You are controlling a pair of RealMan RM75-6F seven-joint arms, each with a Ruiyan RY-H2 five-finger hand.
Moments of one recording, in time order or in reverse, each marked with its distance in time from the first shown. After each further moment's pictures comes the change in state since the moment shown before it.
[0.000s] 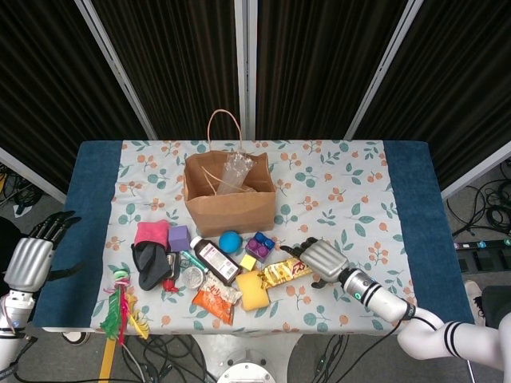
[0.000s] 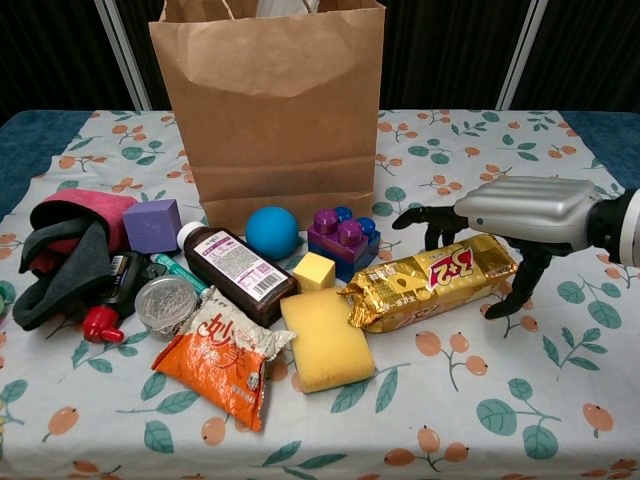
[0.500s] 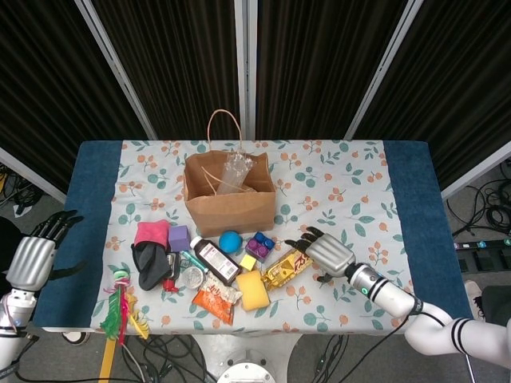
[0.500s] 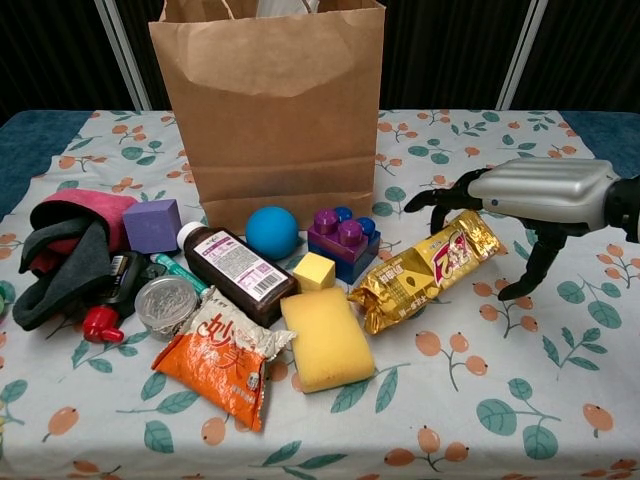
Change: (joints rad) left arm -0.008 -0.002 -0.001 -0.001 0.006 -0.004 0.002; right arm 0.009 0.045 -0.007 0.009 -0.031 0.010 0.040
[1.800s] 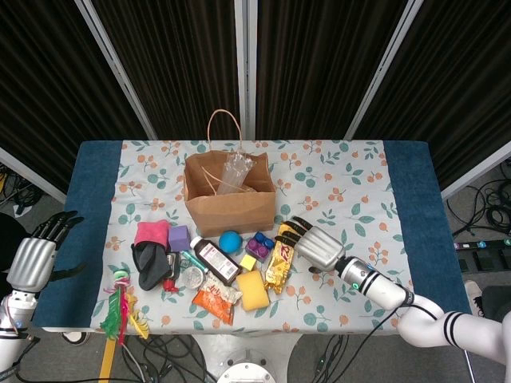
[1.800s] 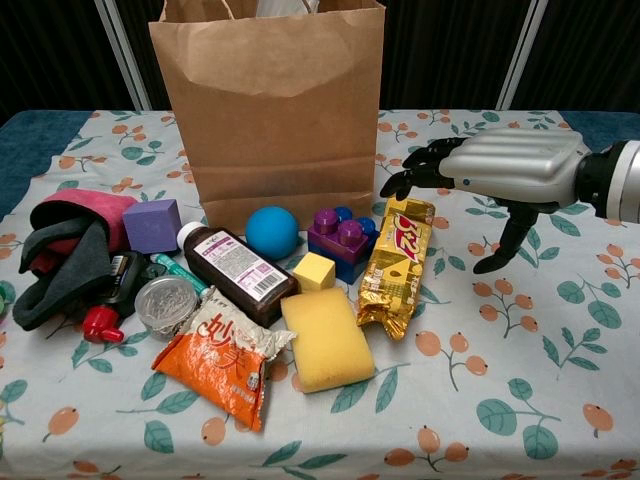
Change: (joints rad) left arm 0.006 0.003 0.000 -0.019 -0.001 0.007 0.022; right arm 0.018 -0.037 0.073 0.037 -0.072 0.003 -0.069
